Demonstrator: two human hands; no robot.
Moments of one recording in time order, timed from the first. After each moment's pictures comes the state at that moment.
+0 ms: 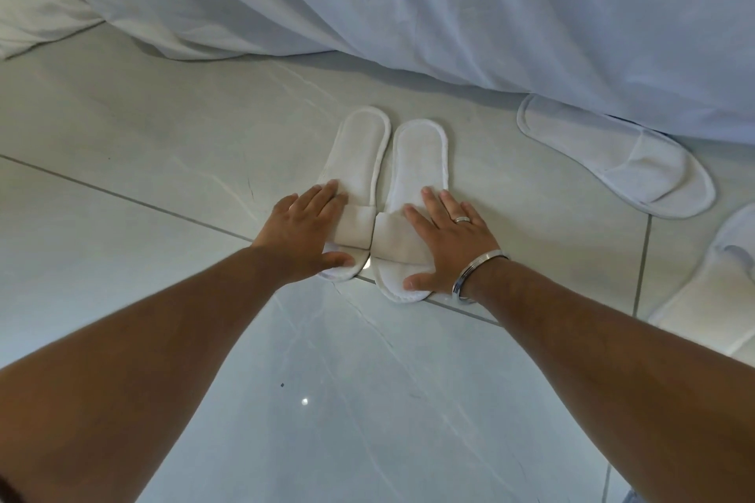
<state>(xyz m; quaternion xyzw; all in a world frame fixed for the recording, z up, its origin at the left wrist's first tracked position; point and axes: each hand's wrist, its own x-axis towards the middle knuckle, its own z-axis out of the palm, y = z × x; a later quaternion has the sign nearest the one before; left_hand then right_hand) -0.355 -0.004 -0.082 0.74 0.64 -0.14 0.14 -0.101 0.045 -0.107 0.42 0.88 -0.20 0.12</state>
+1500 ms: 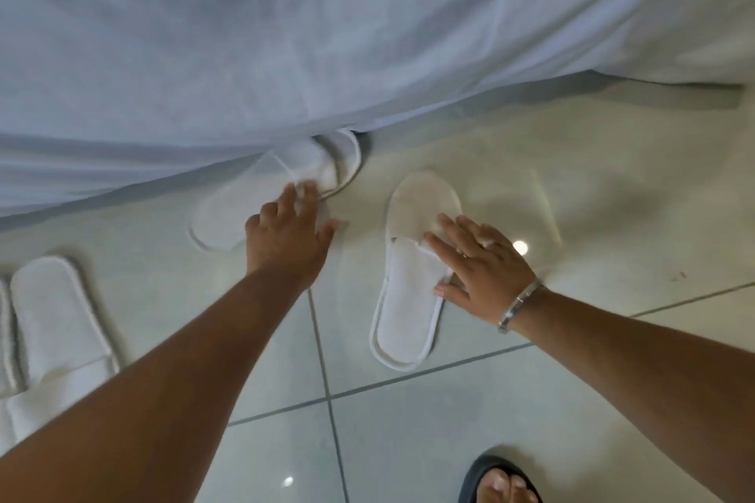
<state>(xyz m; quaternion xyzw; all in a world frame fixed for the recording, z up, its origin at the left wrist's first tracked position) 0.092 0.143 -0.091 0.79 0.59 -0.12 0.12 0.362 0.027 -0.104 0.61 0.77 -0.15 0.11</state>
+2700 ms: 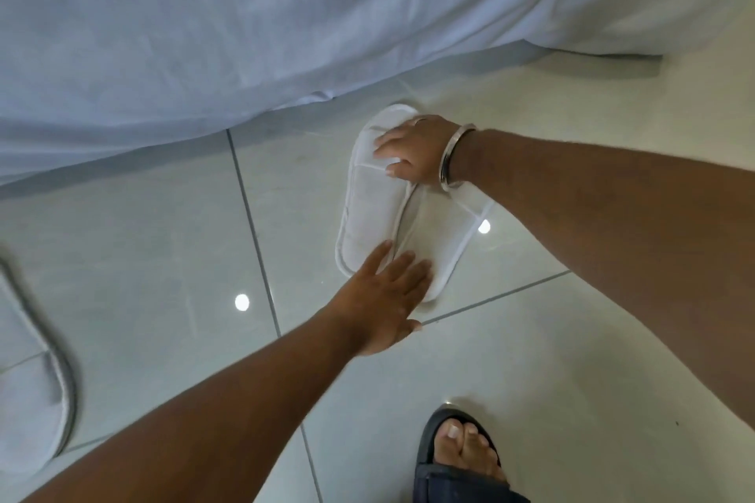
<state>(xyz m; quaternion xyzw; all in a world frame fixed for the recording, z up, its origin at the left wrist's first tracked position) 0.180 0.019 -0.096 0.97 0.14 -0.12 0.14 0.390 0.159 -0.067 0.52 0.81 -0.15 0.22</state>
